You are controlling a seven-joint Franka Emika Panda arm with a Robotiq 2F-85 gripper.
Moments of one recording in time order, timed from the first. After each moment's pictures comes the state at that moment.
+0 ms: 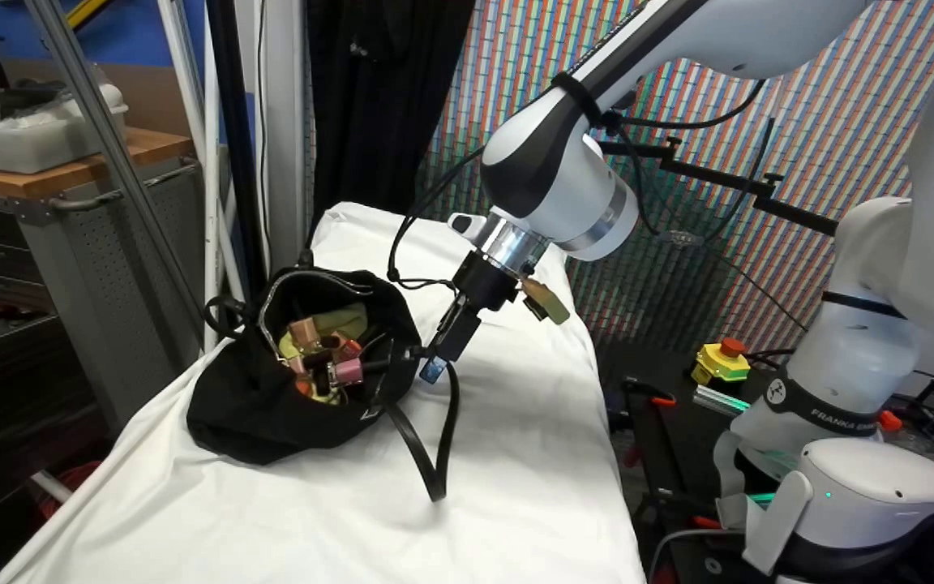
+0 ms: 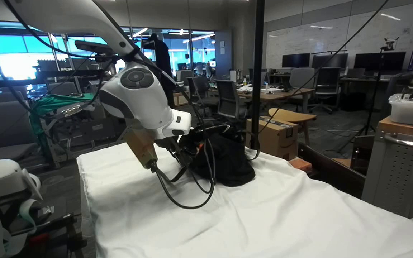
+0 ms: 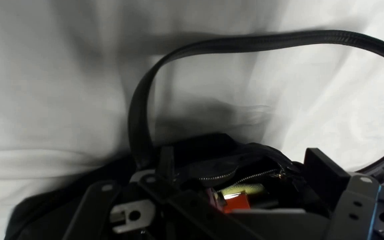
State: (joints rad) arm -0.10 0.20 0.27 -2.40 1.29 2.85 -1.14
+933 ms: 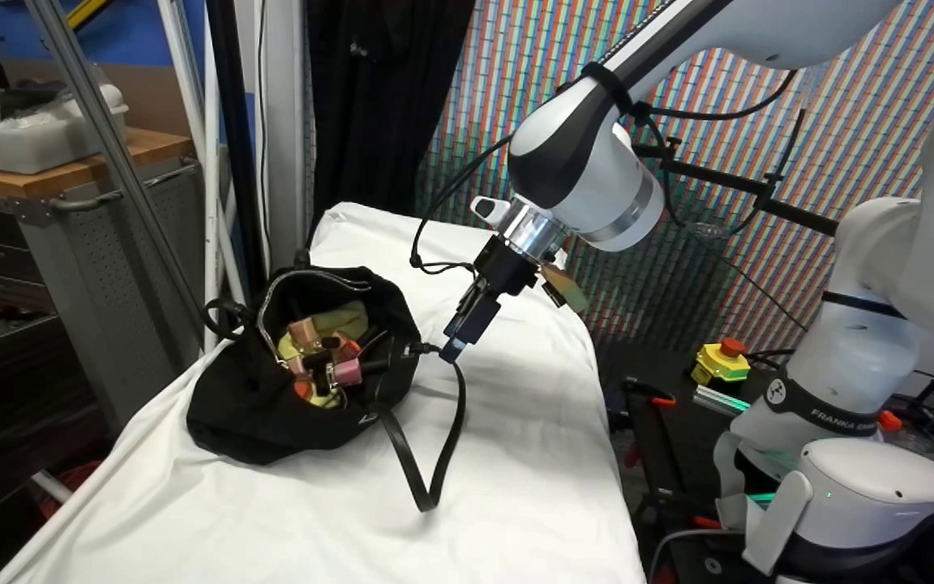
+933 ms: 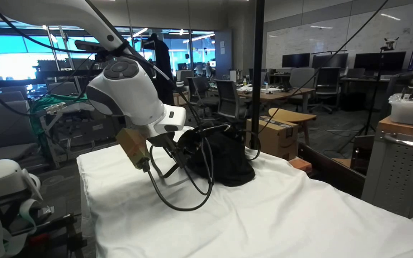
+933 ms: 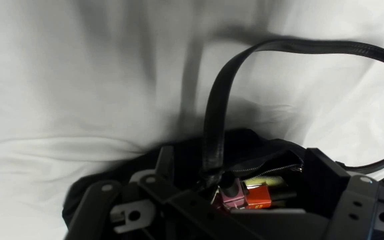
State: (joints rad) arm -0.11 0.11 0.26 -2.48 1.28 2.91 -1.15
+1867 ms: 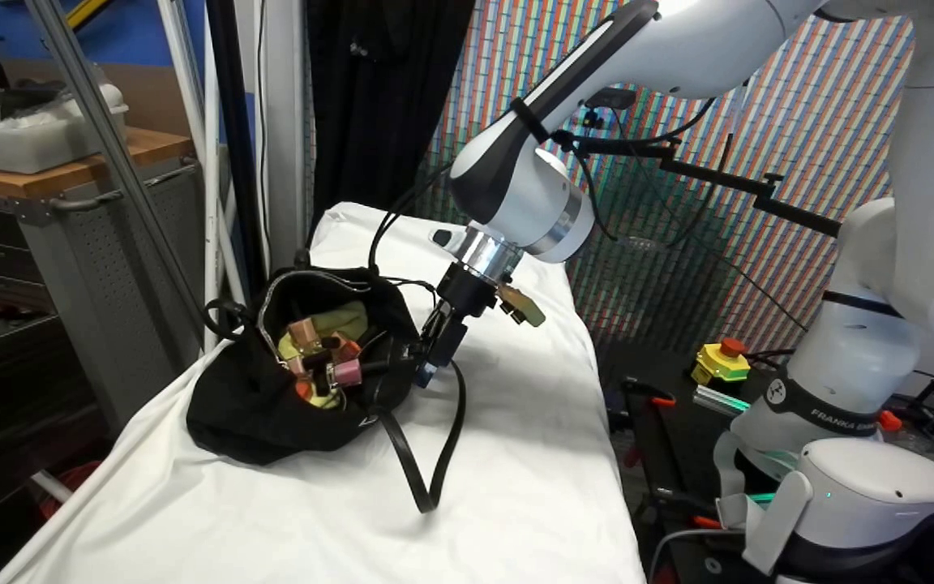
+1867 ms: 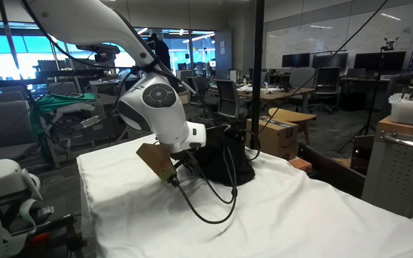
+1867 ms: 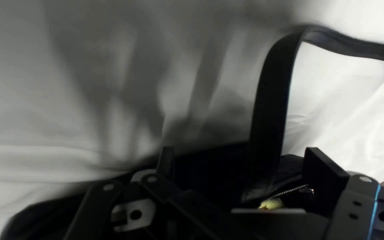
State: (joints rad) arm -0.15 0.34 0.23 -2.29 1.27 2.76 -1.33
